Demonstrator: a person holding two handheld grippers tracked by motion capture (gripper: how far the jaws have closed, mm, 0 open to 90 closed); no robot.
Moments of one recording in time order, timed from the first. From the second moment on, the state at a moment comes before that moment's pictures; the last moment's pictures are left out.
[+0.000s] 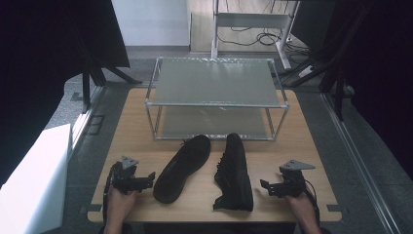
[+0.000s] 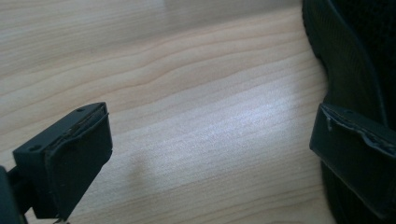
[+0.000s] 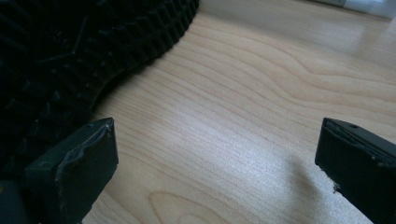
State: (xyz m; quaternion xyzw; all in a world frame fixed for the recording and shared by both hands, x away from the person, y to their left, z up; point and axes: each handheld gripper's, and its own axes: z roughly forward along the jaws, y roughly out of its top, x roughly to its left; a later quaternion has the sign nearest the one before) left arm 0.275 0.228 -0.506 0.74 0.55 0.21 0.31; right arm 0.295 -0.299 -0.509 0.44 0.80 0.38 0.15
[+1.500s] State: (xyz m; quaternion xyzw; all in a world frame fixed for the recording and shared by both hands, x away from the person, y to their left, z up) left arm 0.260 0.166 -0.509 0.82 0.47 0.18 0.29; right arm 0.297 -0.298 -0.512 0.45 0.80 0.38 0.13
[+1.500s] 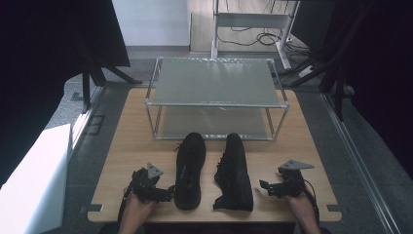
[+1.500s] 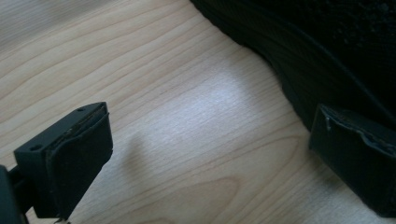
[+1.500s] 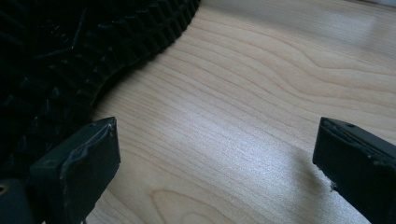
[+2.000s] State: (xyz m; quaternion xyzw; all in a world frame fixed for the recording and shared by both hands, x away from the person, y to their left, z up) left arm 0.260 0.148 -0.510 0.83 0.45 0.17 0.29; right arm 0.297 -0.298 -0.512 0.45 0.80 0.38 0.14
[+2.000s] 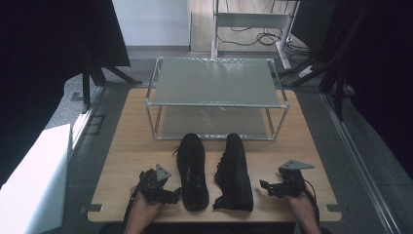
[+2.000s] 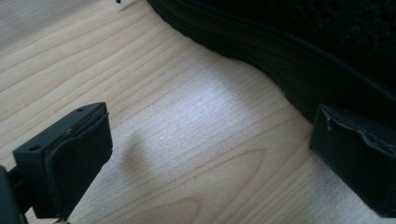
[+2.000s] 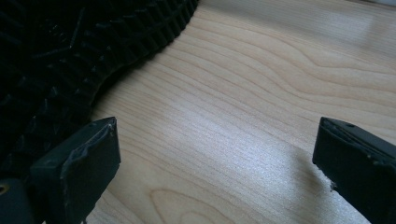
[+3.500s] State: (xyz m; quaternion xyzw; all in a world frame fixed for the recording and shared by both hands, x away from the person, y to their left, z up) left arm 0.263 0.184 -0.510 0.79 0.50 0.19 0.30; right arm 0.278 -0.205 -0.453 0.36 0.83 0.40 0.12
